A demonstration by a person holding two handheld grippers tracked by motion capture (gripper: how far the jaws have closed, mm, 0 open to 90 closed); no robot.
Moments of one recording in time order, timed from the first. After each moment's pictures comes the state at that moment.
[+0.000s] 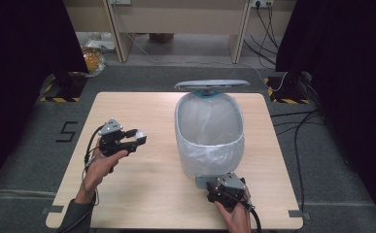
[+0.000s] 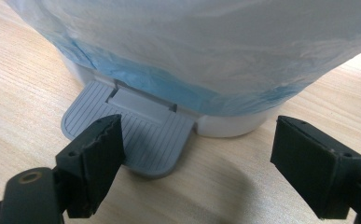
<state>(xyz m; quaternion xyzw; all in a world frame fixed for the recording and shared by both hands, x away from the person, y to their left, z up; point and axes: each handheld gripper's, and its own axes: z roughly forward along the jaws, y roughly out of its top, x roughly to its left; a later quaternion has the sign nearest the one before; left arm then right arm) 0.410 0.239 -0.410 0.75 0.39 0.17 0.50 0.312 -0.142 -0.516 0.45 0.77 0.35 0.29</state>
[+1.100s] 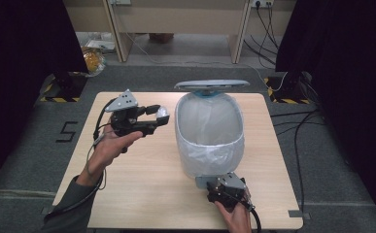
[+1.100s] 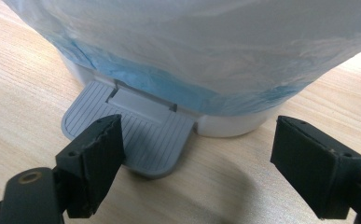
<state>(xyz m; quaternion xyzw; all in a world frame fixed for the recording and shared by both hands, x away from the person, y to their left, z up) 0.401 0.172 -0.294 0.76 0.28 0.16 0.57 0.312 -0.142 -0.516 0.45 0.77 0.35 0.28</state>
